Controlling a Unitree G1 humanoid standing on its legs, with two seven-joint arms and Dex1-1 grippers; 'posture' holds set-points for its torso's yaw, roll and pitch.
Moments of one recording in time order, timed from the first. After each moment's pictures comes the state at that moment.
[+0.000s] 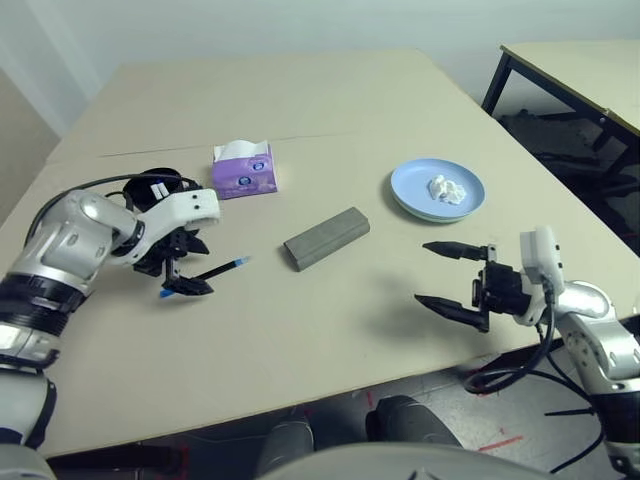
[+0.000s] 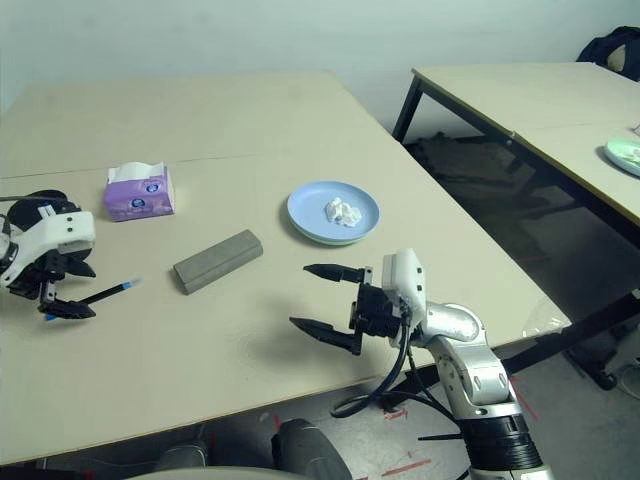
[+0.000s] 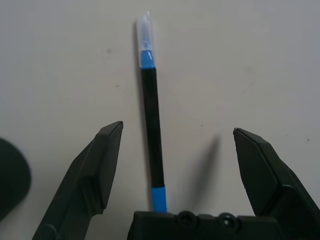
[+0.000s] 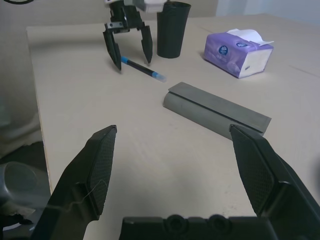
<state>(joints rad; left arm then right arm) -0.54 1.07 -0.34 0.34 0.08 0.36 -1.43 -0.05 -0.56 0.01 -0.14 0.50 0.05 1.19</state>
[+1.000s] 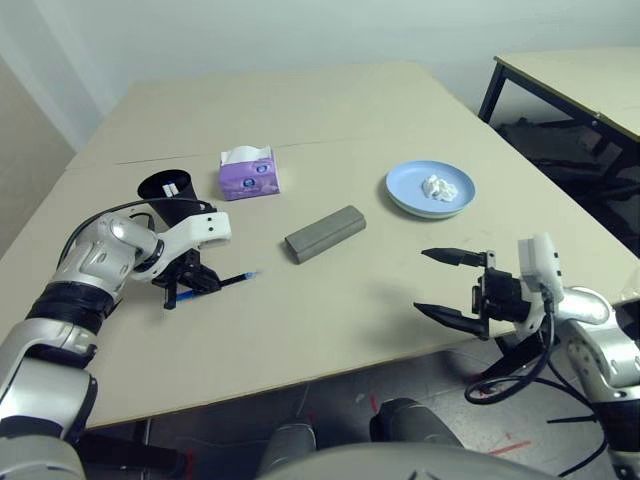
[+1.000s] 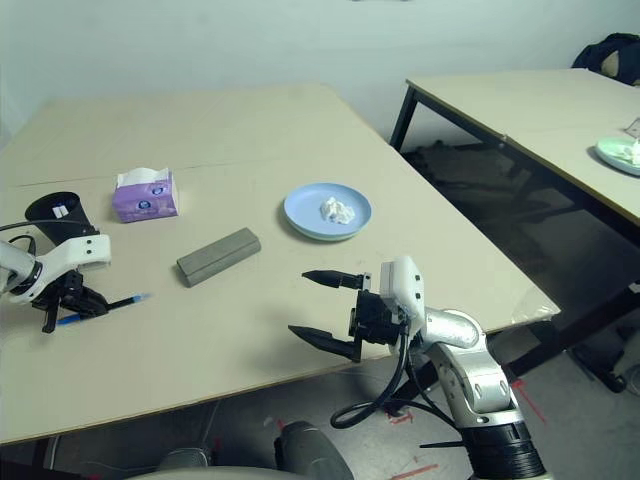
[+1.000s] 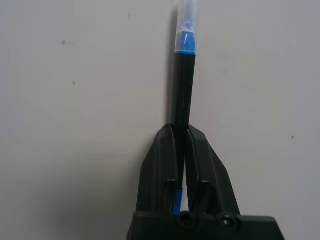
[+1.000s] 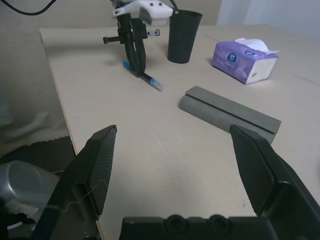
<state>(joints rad) -0.56 0.98 -0.31 0.50 0.10 0.24 -1.44 -0.02 -0.57 0.01 -0.18 0.50 0.05 1.18</state>
